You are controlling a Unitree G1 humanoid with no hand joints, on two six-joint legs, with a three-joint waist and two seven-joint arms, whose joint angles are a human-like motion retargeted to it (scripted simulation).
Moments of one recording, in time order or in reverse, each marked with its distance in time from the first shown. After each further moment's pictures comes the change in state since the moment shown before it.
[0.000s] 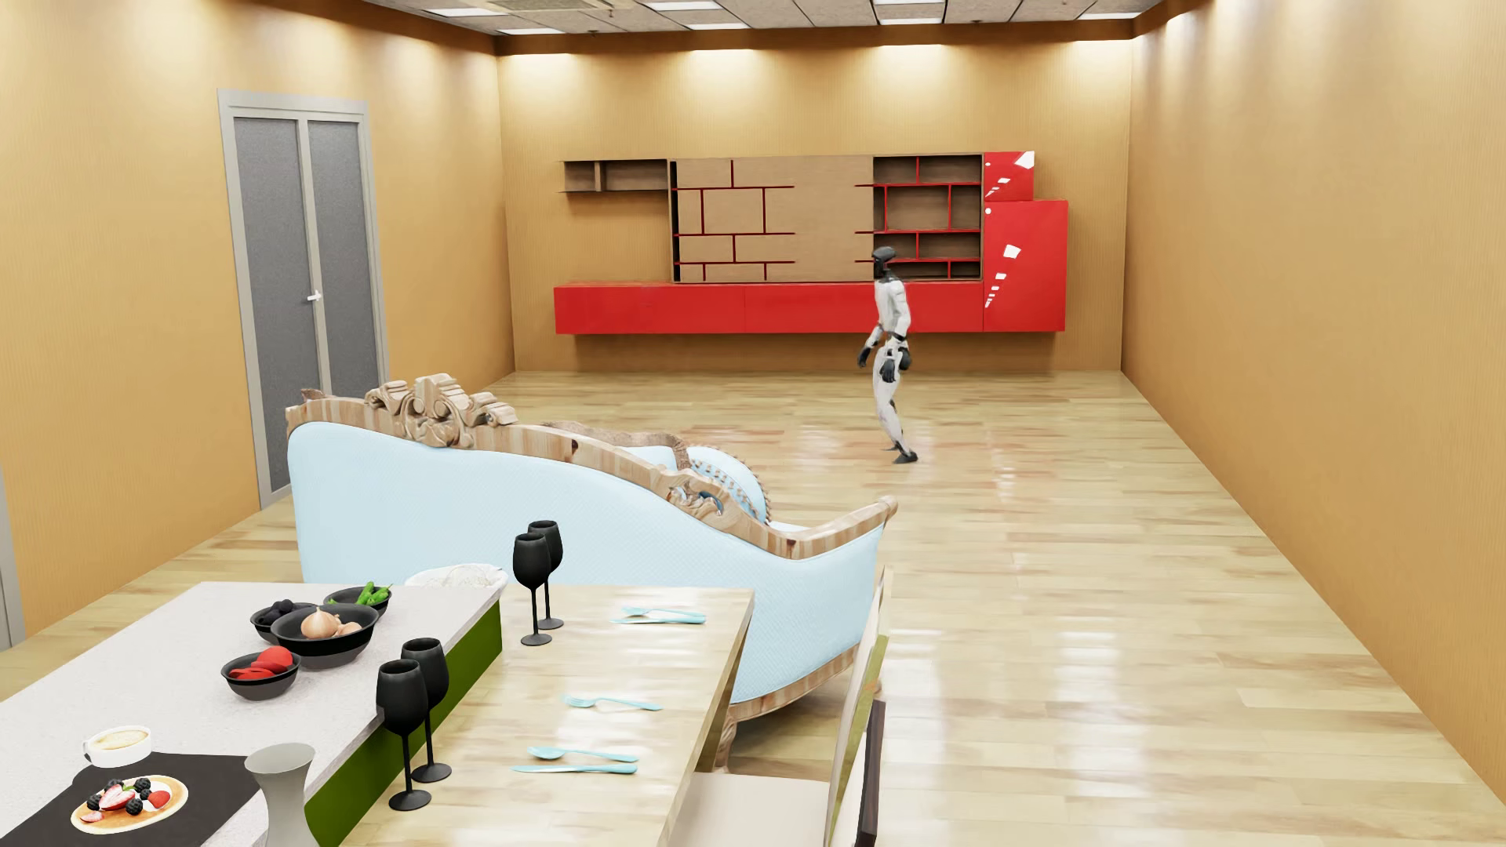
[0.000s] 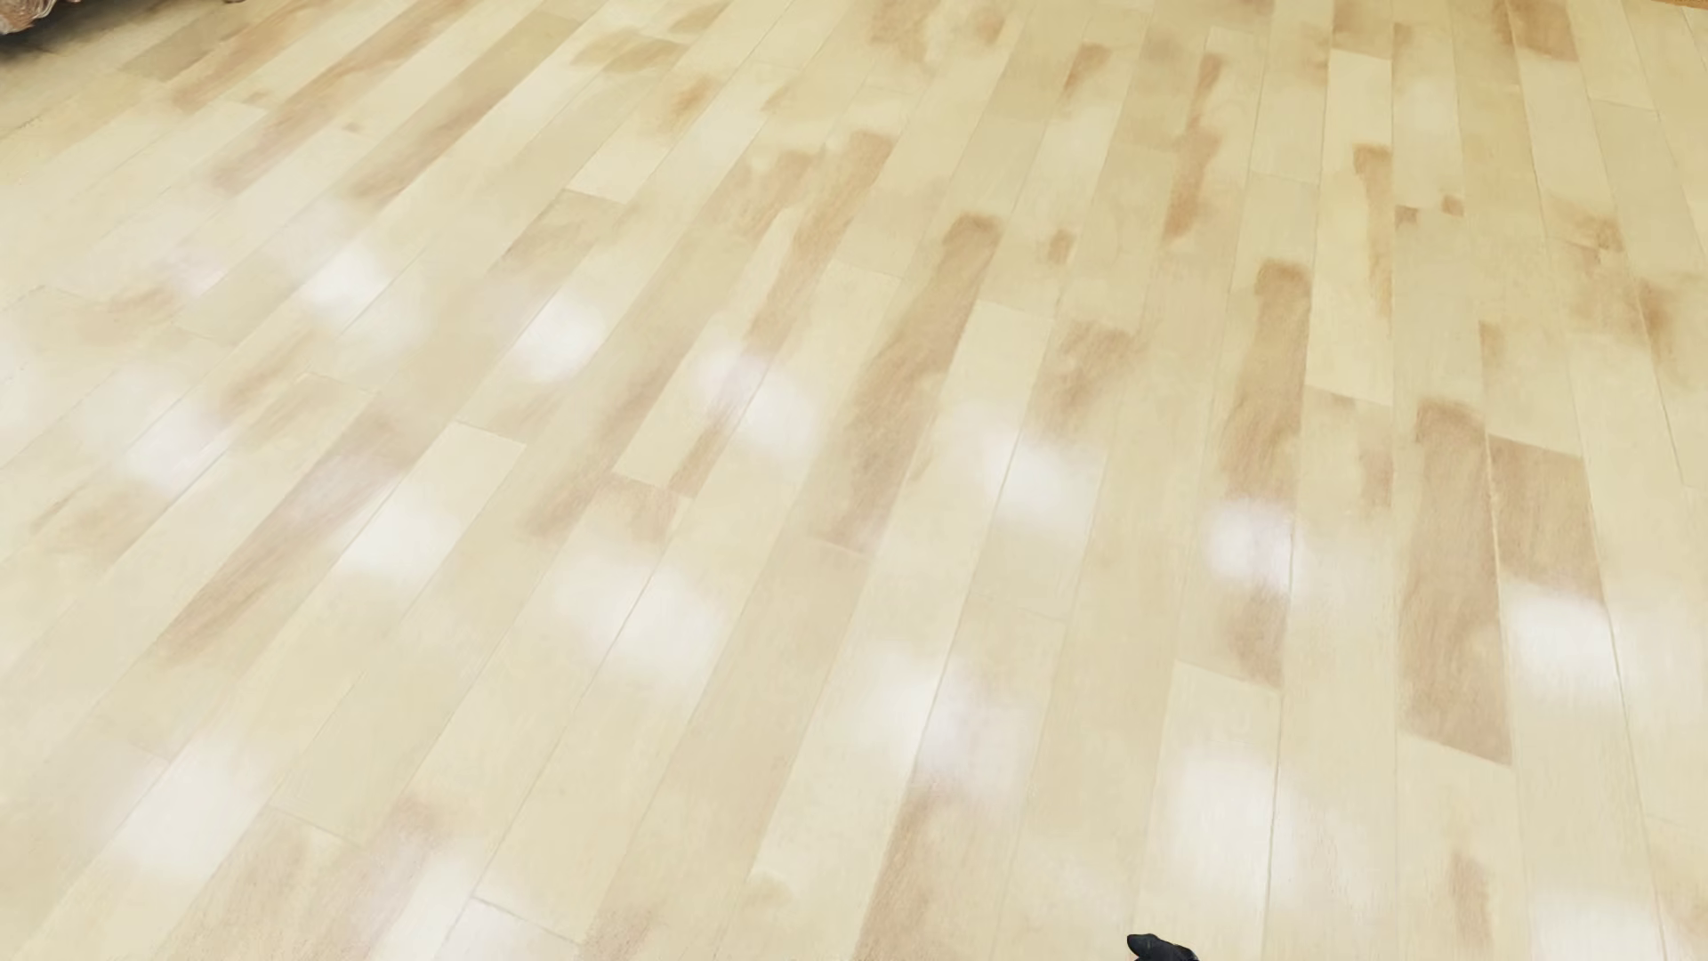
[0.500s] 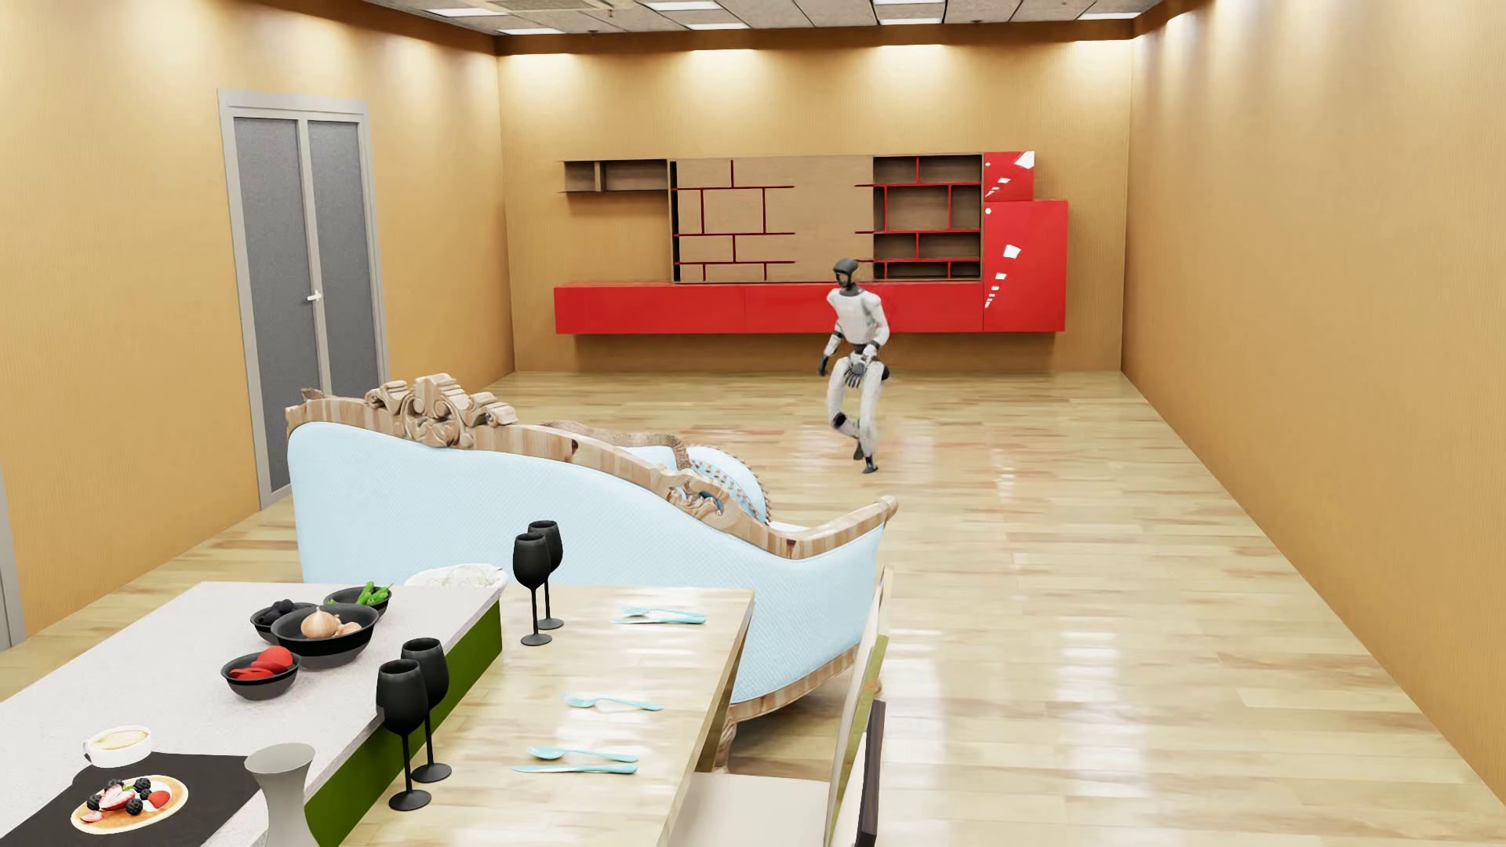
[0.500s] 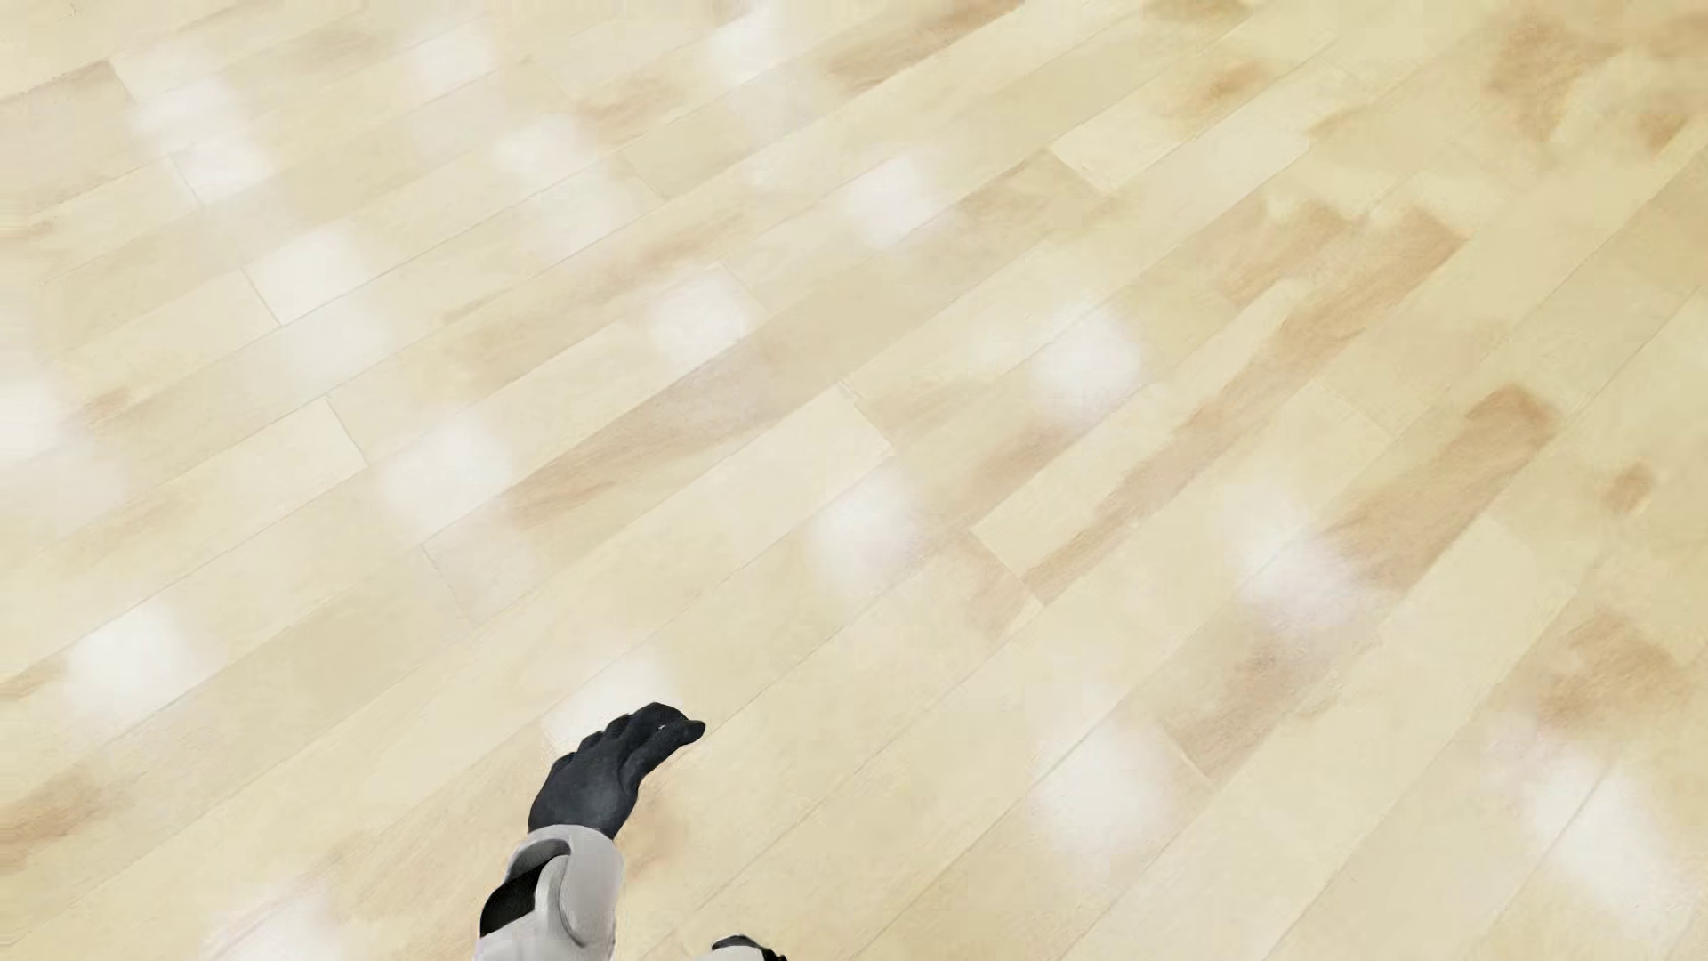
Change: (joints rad) body -0.012 -0.339 -0.021 -0.232 -0.008 -0.042 0.083 0.286 0.029 -0.225 0.842 -0.015 0.216 -0.149 0.269 -0.058 -0.074 0.239 -0.059 0.183 -0.171 -0.482 -0.078 0.276 0.085 -0.193 0.046 0.054 -0.007
